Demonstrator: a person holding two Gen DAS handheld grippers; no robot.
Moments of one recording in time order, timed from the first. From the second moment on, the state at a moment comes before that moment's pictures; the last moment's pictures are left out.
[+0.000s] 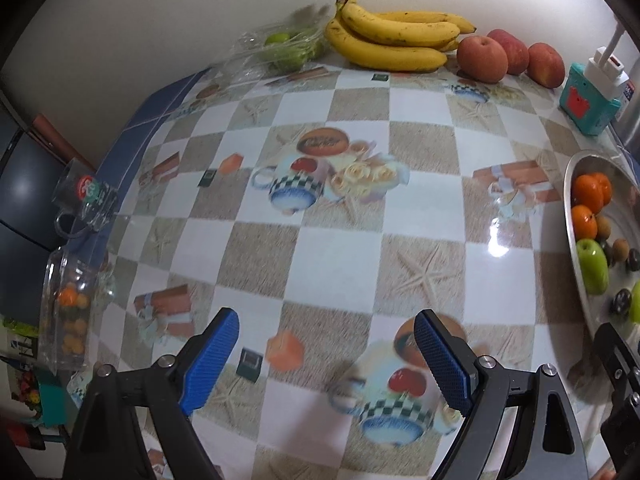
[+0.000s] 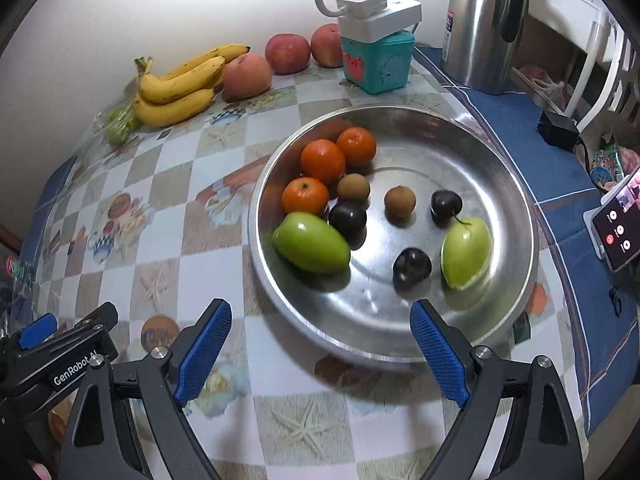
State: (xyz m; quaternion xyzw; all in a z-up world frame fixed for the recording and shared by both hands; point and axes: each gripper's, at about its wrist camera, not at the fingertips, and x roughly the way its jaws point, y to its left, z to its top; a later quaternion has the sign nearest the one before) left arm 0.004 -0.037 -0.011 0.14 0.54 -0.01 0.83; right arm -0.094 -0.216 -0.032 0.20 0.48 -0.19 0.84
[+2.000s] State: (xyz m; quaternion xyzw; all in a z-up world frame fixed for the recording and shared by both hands) left arm -0.017 -0.019 0.004 0.11 0.54 -0.06 0.83; right arm -0.113 -0.205 -0.041 0.20 0.49 -0.19 0.83
